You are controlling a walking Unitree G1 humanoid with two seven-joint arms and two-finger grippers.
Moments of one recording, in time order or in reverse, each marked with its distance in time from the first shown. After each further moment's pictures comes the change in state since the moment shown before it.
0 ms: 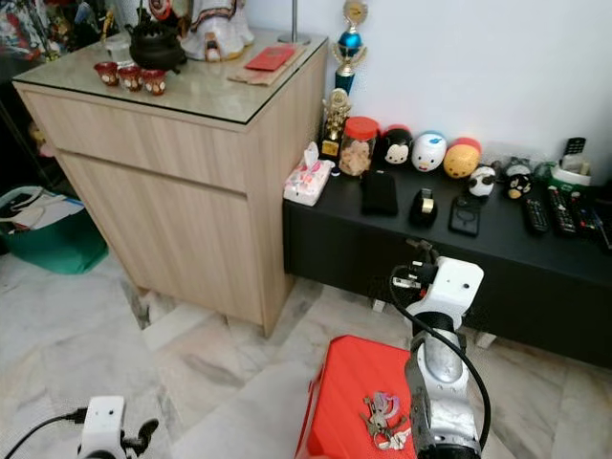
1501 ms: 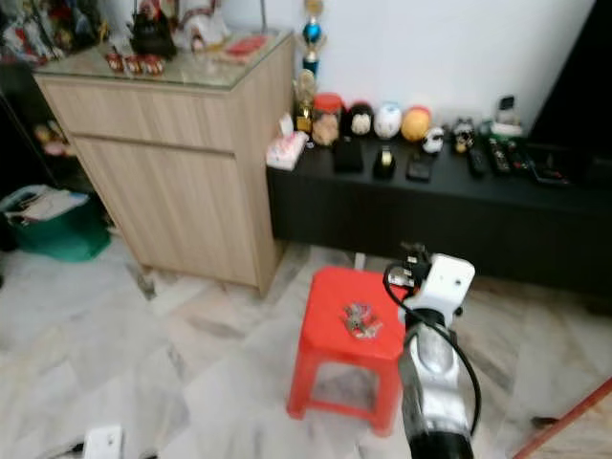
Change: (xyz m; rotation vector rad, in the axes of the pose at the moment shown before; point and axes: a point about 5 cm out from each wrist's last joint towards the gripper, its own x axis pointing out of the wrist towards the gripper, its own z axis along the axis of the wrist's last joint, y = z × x) left arm -0.007 0.005 -0.029 -0.099 0.142 0.050; right arm 0.007 0.014 -0.011 0.065 0.061 0.010
